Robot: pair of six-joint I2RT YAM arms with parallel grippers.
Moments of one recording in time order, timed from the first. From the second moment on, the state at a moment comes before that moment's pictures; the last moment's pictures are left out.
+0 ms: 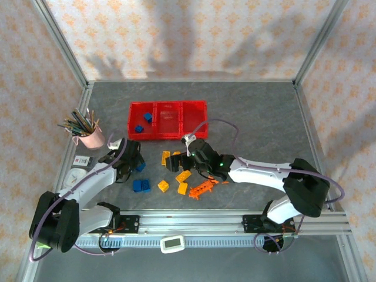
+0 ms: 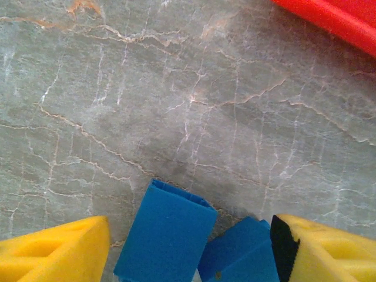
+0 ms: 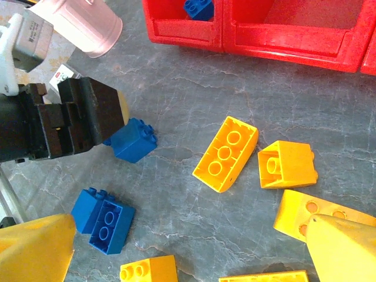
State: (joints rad) left arm -0.27 1.16 0.53 -0.48 -0.30 -0.81; right arm 0.99 1.48 0.83 0.05 -0.01 0.61
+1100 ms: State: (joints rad) left arm -0.23 1.18 0.45 -0.40 -0.29 -0.86; right arm 0.99 1.53 0.83 0.07 -0.01 0.61
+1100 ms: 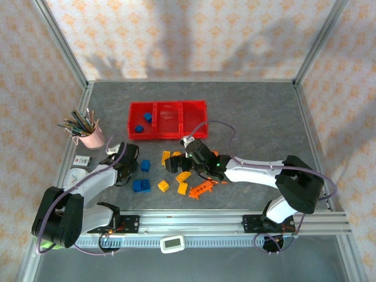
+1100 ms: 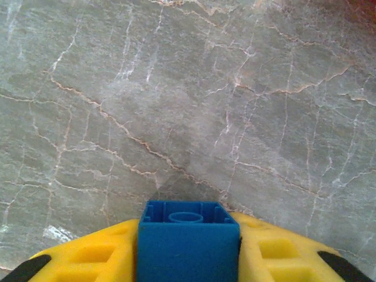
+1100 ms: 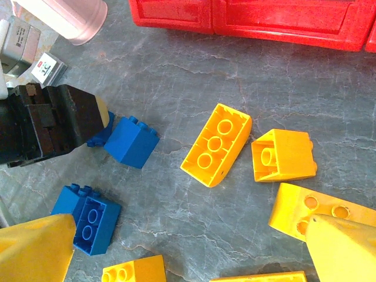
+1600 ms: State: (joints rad) left arm -0.23 1.12 0.66 -0.44 -0.29 -0.78; right arm 0.94 1.49 0.89 0.05 -0.01 0.62
